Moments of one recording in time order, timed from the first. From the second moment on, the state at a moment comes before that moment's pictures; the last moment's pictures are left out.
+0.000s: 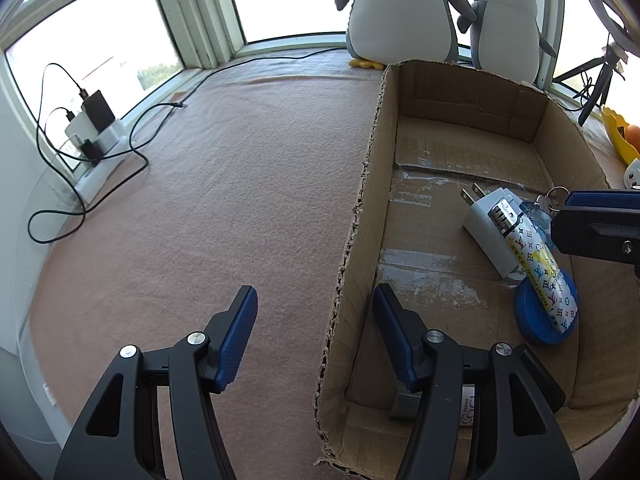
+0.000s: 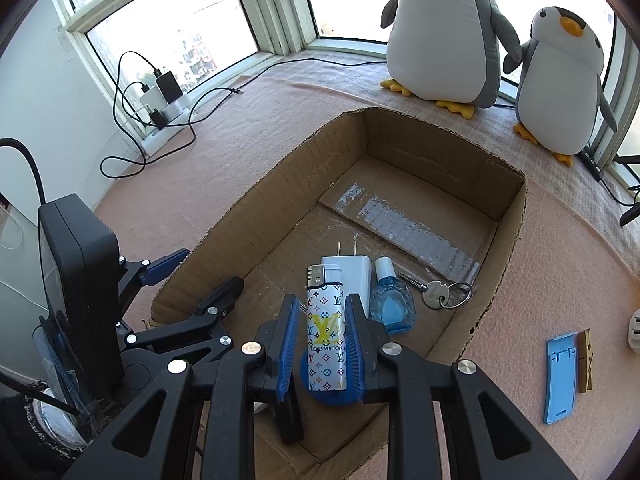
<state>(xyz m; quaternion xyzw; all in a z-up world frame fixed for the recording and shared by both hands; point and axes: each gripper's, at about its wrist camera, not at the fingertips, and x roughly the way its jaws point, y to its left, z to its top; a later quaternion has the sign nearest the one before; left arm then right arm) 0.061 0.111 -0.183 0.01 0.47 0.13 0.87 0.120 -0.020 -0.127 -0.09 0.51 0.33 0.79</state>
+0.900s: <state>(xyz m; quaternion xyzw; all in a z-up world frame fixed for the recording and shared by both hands) 0.062 0.110 -0.183 0.01 0.47 0.13 0.87 0.135 -0.140 -0.105 -0.03 0.49 0.25 0.84</state>
